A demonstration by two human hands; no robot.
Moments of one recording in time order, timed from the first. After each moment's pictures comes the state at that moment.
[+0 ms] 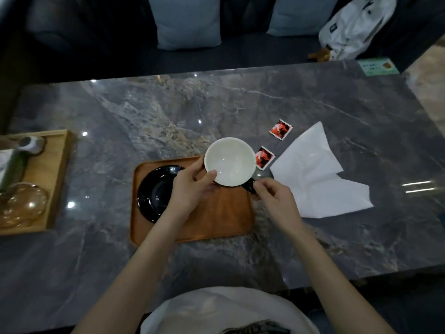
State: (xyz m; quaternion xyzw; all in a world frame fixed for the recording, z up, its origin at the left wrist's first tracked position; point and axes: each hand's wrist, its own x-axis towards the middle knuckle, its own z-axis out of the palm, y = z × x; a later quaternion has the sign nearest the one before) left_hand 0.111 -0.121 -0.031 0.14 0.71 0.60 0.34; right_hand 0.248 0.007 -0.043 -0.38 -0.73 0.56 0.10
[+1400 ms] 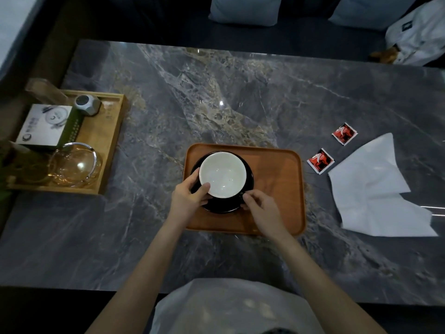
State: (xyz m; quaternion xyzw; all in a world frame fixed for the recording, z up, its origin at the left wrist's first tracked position) left_hand 0.060 -0.243 -0.097 0.02 0.75 0.59 0.30; right_hand 0.168 -0.097 -0.098 -0.34 -0.75 0.57 -0.03
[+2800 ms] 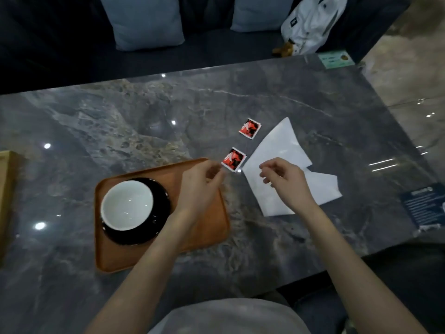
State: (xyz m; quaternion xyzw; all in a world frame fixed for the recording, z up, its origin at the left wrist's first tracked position) left_hand 0.134 -0.050 -0.029 0.33 0.82 0.42 0.22; right_hand 0.271 0.084 -0.031 -0.42 -0.76 0.49 0.12
